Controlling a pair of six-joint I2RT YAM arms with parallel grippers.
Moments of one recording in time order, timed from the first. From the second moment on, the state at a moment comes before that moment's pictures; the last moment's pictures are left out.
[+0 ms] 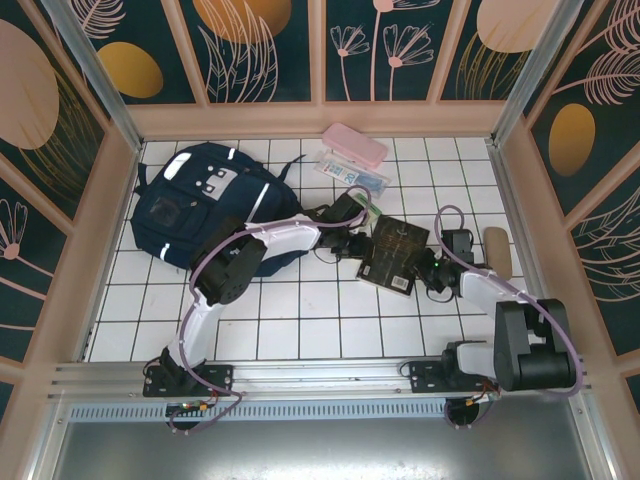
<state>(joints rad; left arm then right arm) -0.82 2.21 1.54 -0.32 0.35 -0.66 0.07 1.28 0.43 -0.12 -0.34 0.78</state>
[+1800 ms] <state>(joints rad) -0.59 1.82 1.41 -0.74 -0.25 -0.44 0.18 1.10 0.66 -0.06 -0.68 0.81</state>
